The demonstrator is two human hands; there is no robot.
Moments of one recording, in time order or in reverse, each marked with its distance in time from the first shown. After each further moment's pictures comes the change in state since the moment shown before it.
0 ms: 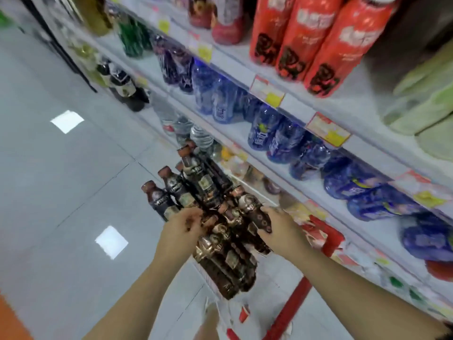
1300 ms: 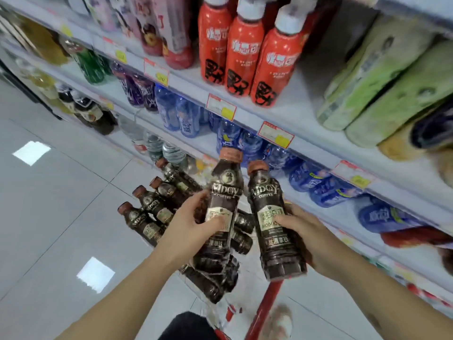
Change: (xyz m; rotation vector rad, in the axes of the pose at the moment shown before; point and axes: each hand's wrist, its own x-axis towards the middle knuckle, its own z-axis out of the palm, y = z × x) left_hand -0.037 0.107 -0.025 -0.248 -0.324 0.149; right_hand -0.106 -0.016 -0.102 1.315 -0.022 0.276
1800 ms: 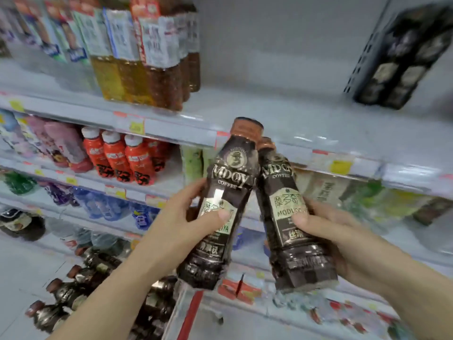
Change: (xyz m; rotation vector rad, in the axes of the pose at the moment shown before) left_hand -0.125 0.228 0.153 -0.144 -0.296 0.600; right_hand -0.265 -0.078 -0.177 0.092 -0.068 -0.459
